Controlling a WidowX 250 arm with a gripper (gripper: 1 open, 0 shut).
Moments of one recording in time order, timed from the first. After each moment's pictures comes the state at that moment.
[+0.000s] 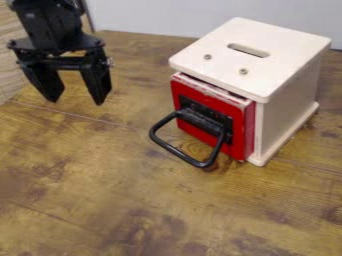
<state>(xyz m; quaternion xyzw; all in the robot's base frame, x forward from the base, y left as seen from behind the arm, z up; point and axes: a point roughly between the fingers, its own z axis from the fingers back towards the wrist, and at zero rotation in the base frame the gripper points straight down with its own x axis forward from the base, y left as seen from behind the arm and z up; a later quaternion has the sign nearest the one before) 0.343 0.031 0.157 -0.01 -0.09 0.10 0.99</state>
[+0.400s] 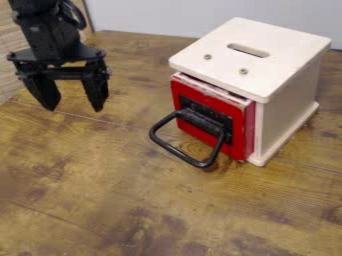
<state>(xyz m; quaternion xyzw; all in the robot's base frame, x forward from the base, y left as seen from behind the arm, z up) 0.357 0.036 0.139 0.01 -0.07 0.13 0.99</state>
